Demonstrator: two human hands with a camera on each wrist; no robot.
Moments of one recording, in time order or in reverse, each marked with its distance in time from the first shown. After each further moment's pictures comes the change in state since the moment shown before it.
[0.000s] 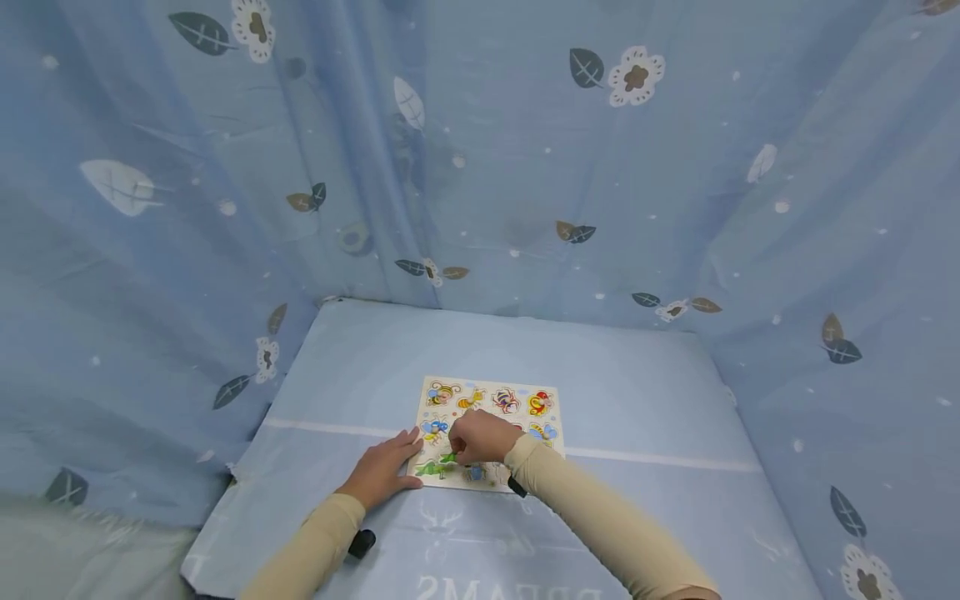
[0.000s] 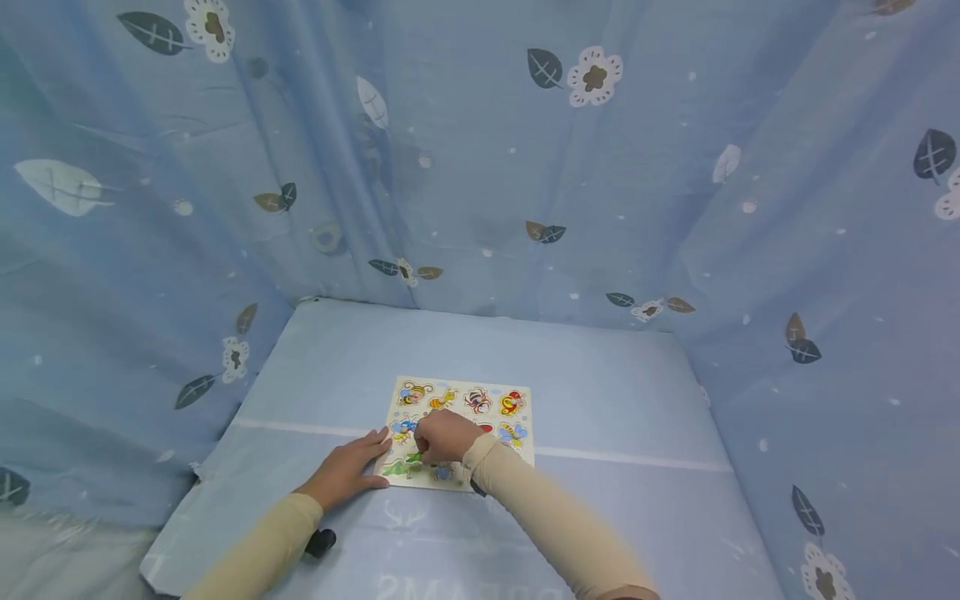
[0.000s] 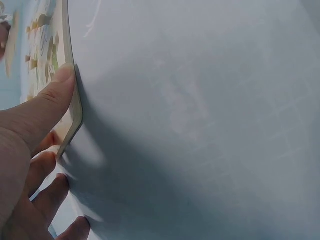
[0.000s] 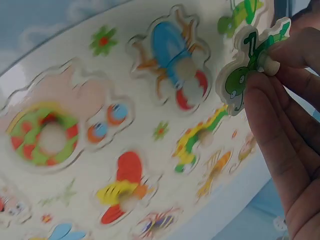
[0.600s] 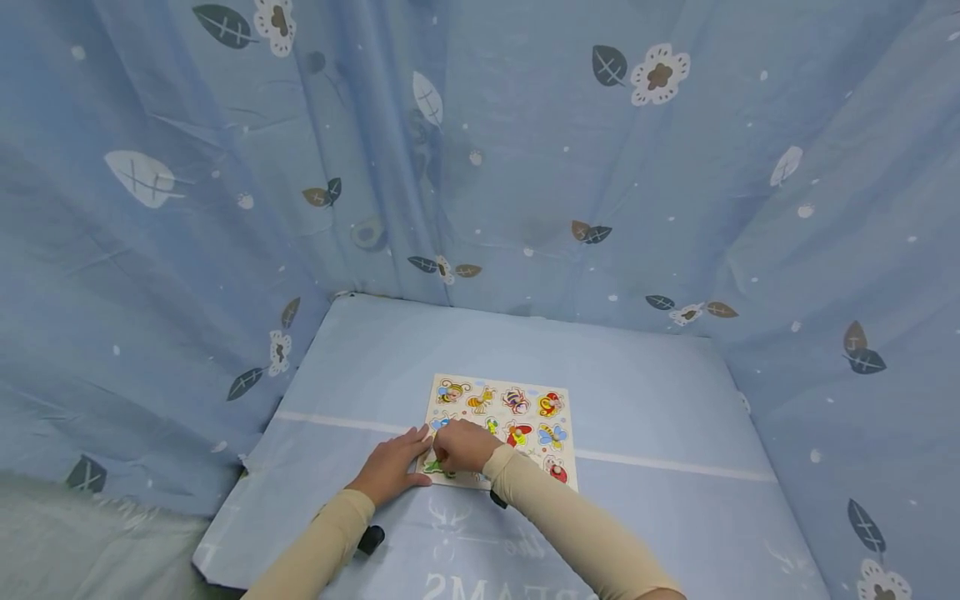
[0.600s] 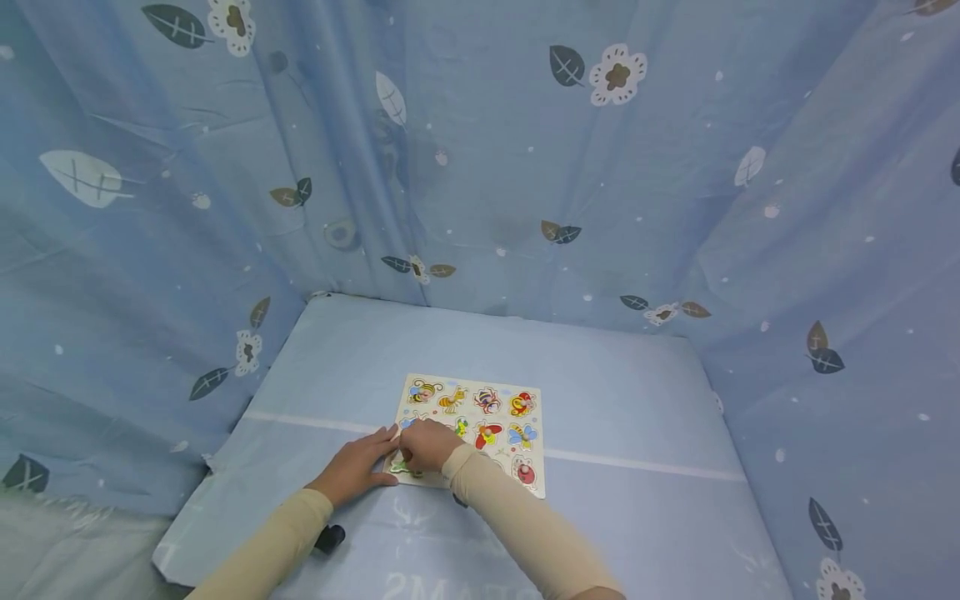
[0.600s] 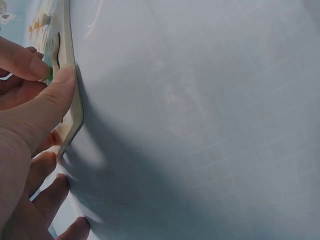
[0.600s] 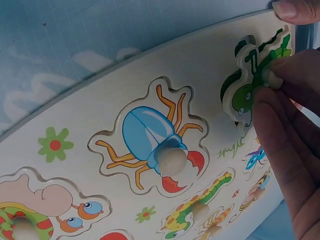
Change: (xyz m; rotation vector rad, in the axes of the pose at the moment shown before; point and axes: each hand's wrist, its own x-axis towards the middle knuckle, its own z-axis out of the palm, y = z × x) left_hand 0.002 -0.003 0.004 0.003 0.018 -0.006; right_hand 0.042 -0.025 0.031 -0.022 -0.033 0.030
